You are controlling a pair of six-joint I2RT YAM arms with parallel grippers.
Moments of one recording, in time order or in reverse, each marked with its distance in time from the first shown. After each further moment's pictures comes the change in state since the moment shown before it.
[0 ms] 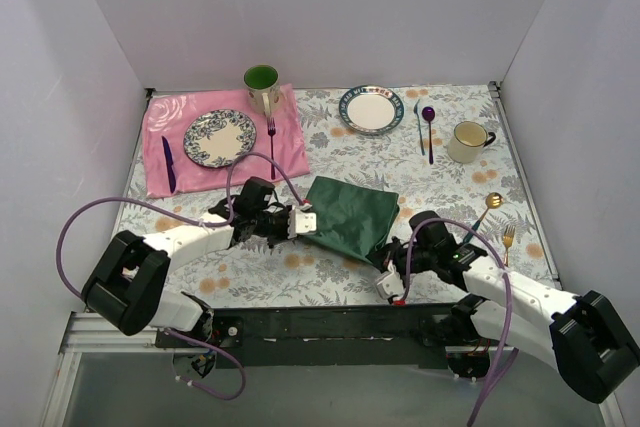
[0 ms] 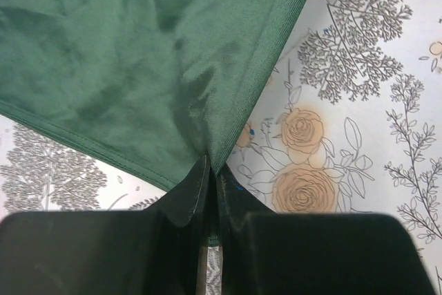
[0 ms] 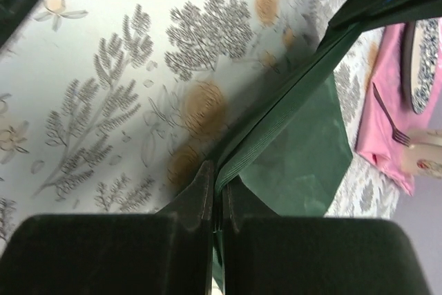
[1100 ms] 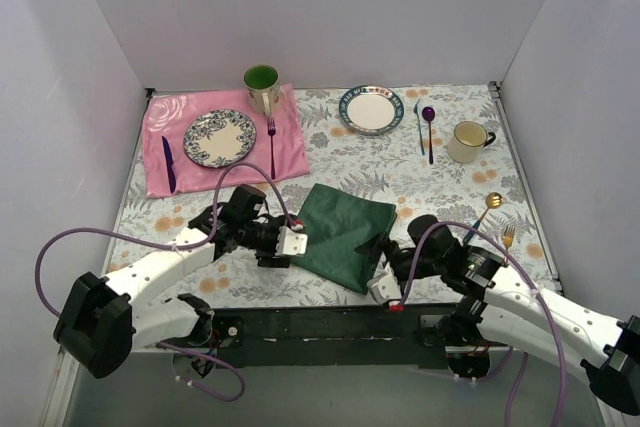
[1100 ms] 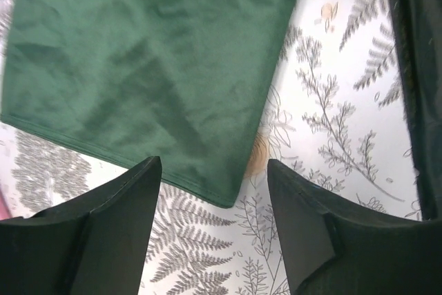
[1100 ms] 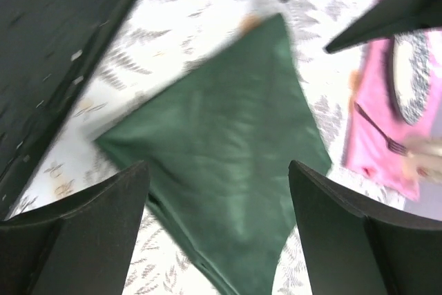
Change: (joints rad) left arm -0.050 -0.243 -0.037 -0.297 -0.002 0.185; right arm 0.270 -0.202 0.117 -0.236 0.140 0.249
